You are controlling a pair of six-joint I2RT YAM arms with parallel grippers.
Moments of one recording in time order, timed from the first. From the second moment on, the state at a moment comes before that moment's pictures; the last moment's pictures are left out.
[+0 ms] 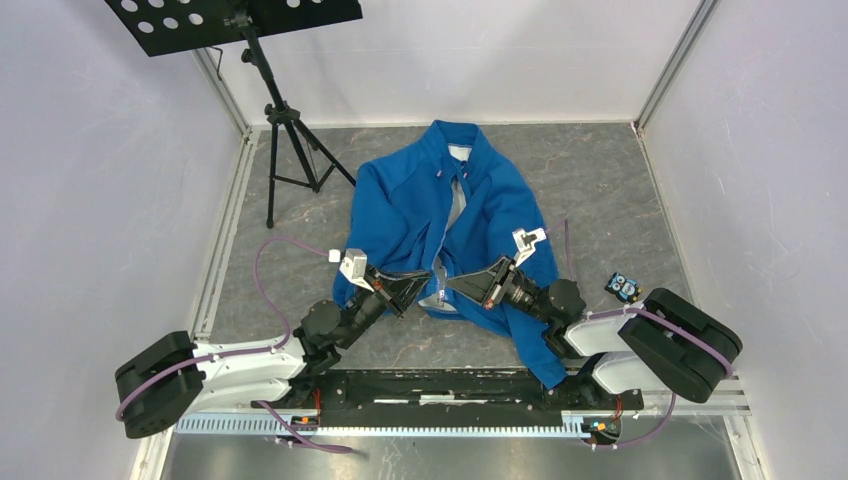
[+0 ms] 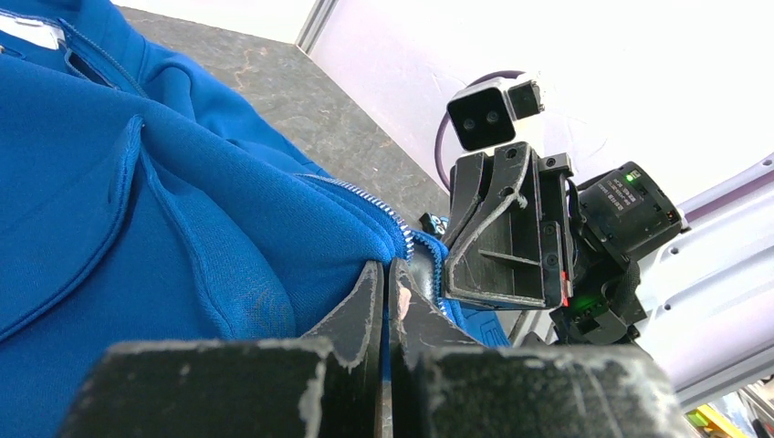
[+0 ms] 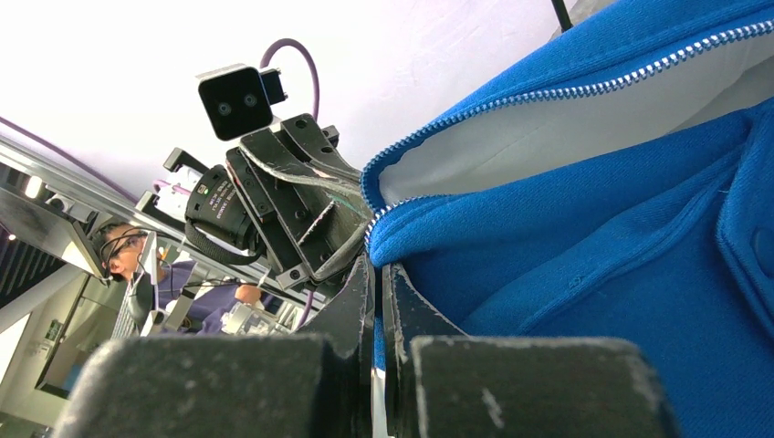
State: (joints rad) left arm -1.05 0.95 0.12 1.06 -0.24 -0.54; right arm 0.77 1.36 0.13 1.48 -0.33 1.08
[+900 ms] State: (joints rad) left arm -1.05 0.94 0.13 1.09 -0.23 -0.58; right arm 0.77 1.39 0.19 1.48 -0.32 1.08
